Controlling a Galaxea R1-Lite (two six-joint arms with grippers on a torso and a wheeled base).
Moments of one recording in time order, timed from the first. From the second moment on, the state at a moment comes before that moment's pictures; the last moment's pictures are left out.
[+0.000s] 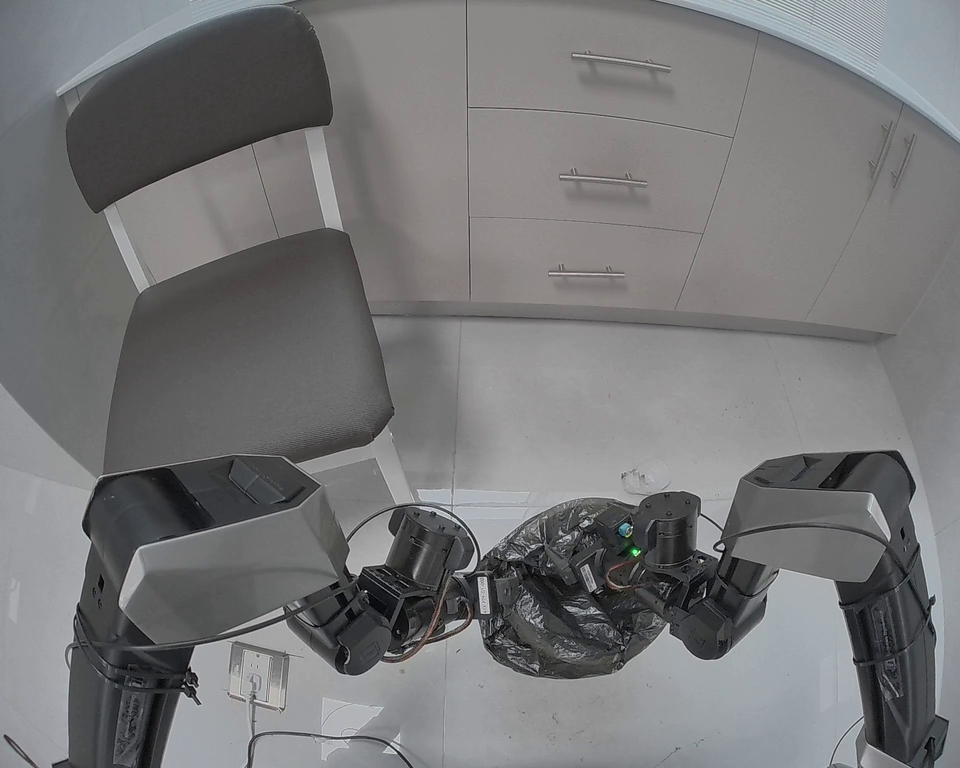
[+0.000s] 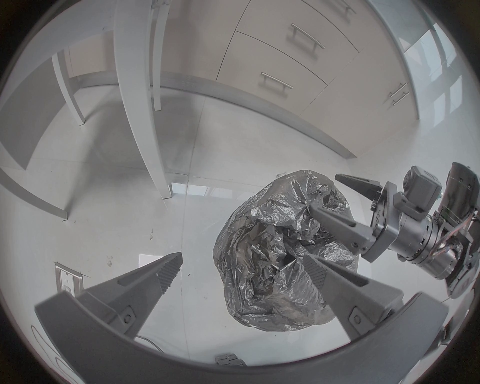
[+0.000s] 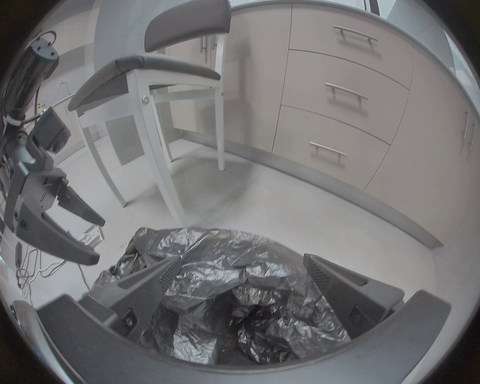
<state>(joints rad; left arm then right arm) -0.65 2.43 -0.95 -0.80 0.07 -0.52 0.50 2.52 -0.85 -1.34 -0.12 -0.27</state>
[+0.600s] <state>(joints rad) -0.65 2.45 -0.95 -0.80 0.07 -0.51 0.45 2.58 -0.94 -1.28 -0.12 -0.27</state>
